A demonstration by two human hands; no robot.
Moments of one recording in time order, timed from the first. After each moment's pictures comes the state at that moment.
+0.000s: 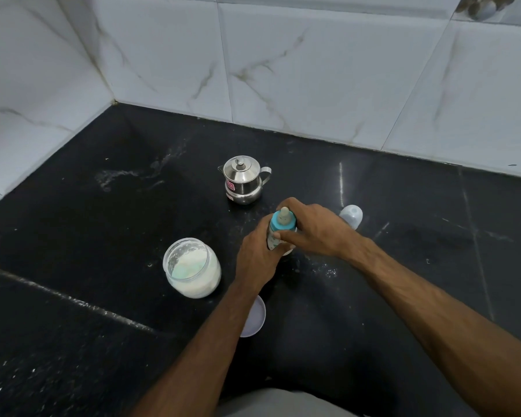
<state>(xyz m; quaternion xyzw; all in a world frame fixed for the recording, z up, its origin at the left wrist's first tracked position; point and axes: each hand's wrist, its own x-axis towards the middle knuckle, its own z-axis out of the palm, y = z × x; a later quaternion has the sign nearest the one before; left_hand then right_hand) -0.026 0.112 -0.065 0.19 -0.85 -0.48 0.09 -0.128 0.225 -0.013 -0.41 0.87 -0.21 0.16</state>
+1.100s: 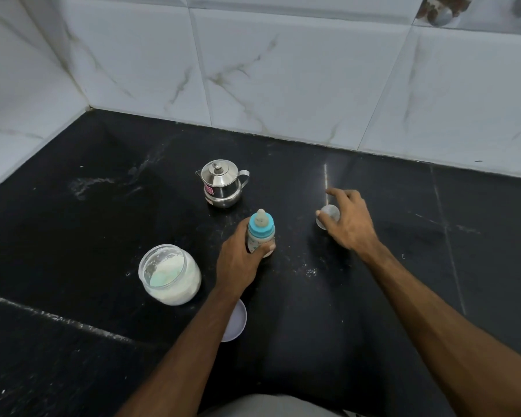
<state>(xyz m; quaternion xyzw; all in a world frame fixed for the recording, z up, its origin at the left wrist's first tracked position) -0.025 0.111 -0.076 0.19 -0.85 -0.49 0.11 -0.174 0.309 -0.053 -0.19 0.95 -0.26 0.01</state>
